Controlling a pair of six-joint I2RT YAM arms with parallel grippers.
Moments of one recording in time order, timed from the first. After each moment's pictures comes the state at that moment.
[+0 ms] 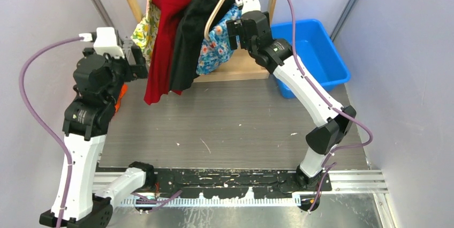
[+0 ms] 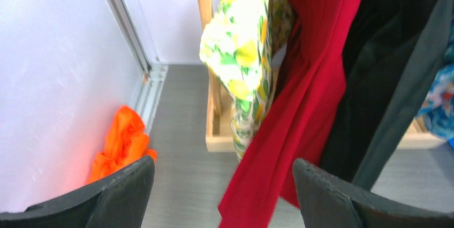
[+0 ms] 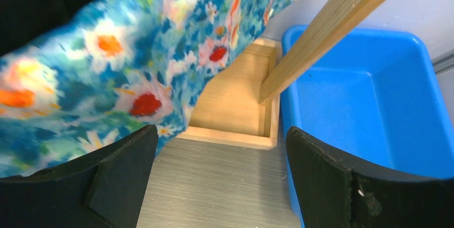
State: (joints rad) left arm -0.22 0.94 1.45 -0.71 -0.27 -0.04; right arm 0.63 1.73 1.98 -0.61 0.48 0.06
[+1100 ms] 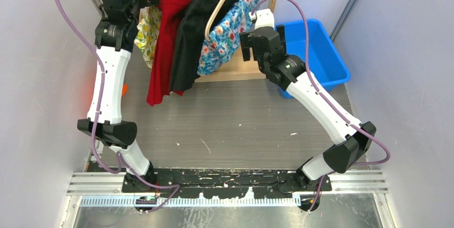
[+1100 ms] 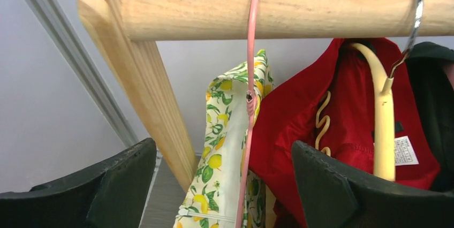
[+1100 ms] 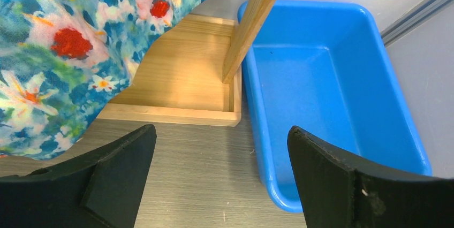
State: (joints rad) left arm -0.18 1.73 2.29 -0.51 -0.28 0.05; right arm 0.63 1.49 1.64 -0.52 0.60 0.04
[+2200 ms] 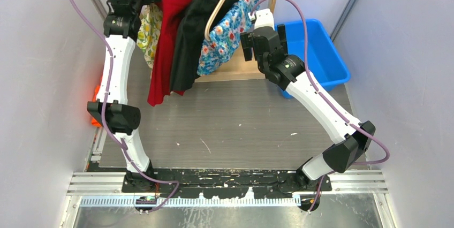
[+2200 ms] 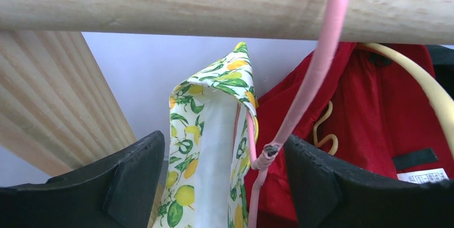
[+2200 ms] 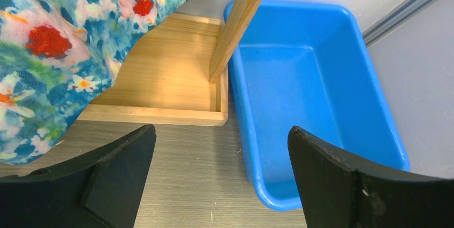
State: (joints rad) left arm -0.09 1.92 2.34 -0.40 -0.08 -0.09; right arm 0.63 1.50 1.64 -0.52 0.65 0.00
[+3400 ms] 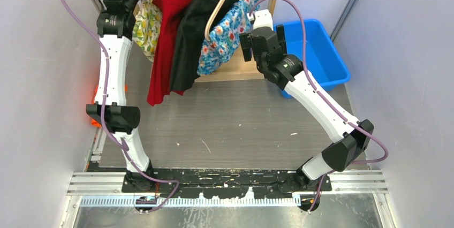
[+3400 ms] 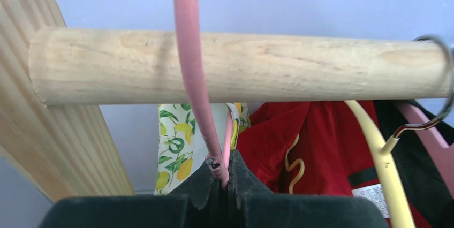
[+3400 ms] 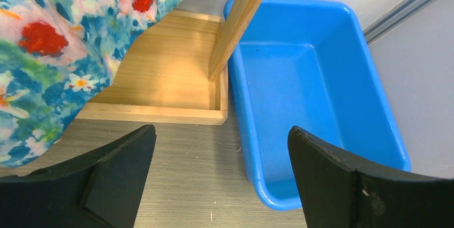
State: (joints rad) left arm -0.07 1.93 2.43 -0.43 0.03 -0.13; right arm 0.63 1.51 1.64 -0.52 0.65 0.00
